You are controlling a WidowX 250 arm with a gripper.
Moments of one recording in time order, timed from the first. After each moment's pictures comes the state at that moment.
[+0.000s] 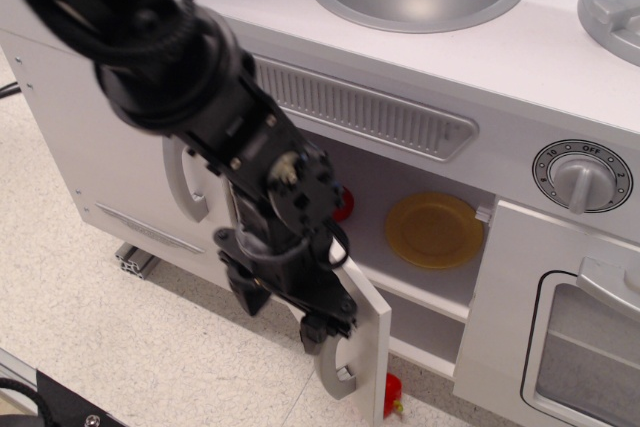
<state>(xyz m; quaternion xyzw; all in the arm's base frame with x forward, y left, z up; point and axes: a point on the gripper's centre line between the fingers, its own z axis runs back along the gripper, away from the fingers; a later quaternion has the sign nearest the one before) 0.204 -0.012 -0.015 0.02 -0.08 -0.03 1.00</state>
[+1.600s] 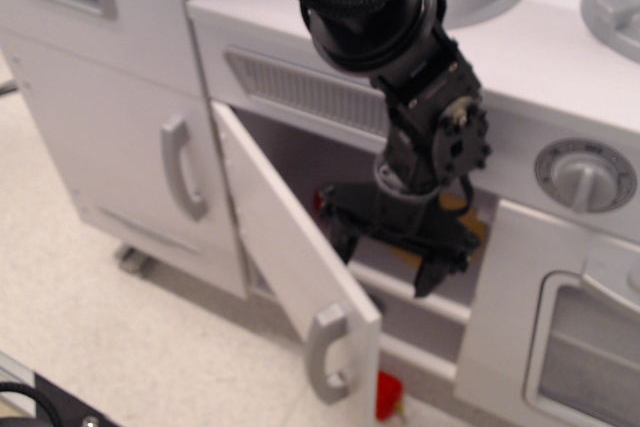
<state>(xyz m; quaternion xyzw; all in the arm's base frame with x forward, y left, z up) 0.265 -0.049 -0.014 0.06 -0.06 0.08 0.99</state>
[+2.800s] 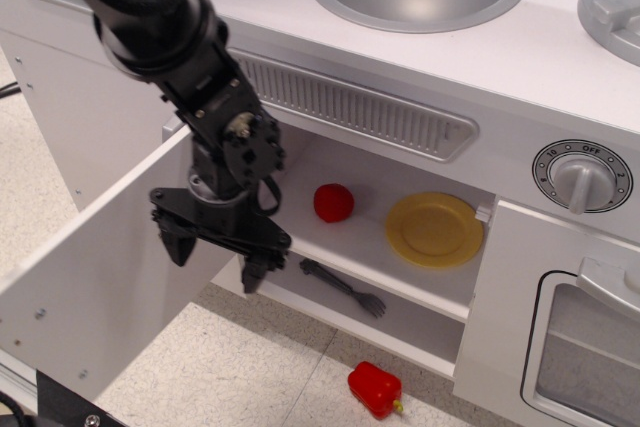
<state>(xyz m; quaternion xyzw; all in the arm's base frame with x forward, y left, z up) 0.228 0.067 -0.034 0.10 -0.05 0.10 0.99</state>
